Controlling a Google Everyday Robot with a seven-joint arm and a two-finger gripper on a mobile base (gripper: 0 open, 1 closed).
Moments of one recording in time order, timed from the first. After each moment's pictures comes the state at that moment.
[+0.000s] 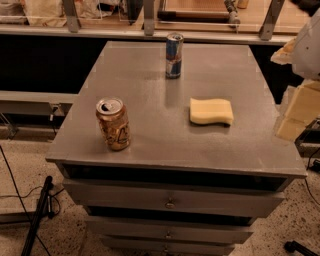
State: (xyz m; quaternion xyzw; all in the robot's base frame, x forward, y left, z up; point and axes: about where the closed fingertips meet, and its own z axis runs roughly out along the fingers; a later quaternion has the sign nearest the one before) arm 0.438 -0.216 0.979 -0.60 0.78 -0.04 0.16
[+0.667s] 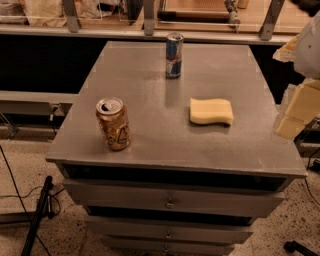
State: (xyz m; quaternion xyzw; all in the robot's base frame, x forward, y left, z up) arm 0.441 -0.217 0.982 -0.60 0.78 -0.04 0.18
